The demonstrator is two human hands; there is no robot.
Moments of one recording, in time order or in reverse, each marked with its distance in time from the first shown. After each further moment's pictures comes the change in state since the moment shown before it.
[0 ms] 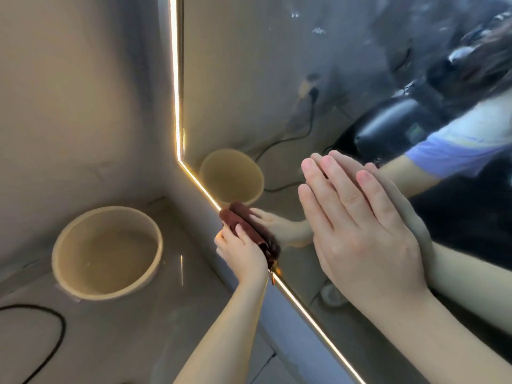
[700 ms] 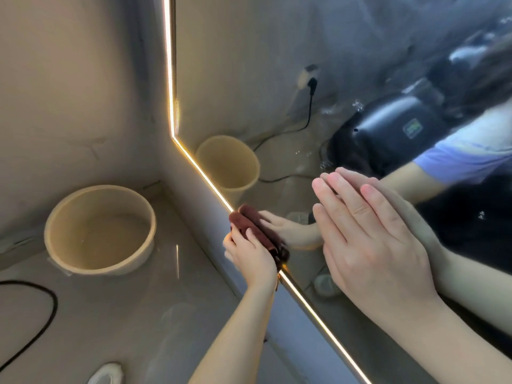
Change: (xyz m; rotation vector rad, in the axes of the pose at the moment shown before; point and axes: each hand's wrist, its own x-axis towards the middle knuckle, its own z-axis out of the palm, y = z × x) left_hand -0.052 -0.042 0.011 0.011 -0.031 -0.035; right_hand -0.063 0.002 -0.005 0.173 0.019 -0.029
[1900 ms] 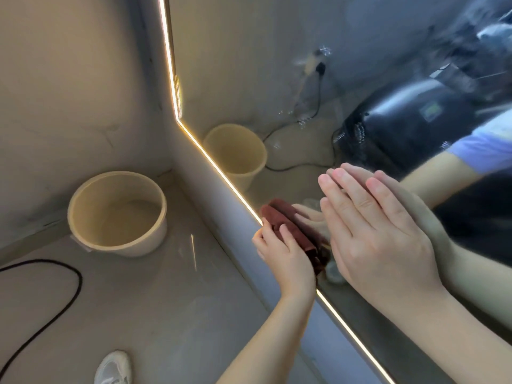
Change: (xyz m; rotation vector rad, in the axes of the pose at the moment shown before) left_hand -0.087 -0.006 0.006 -0.165 -0.056 0.100; right_hand -0.052 0.001 0.000 0.024 0.042 0.020
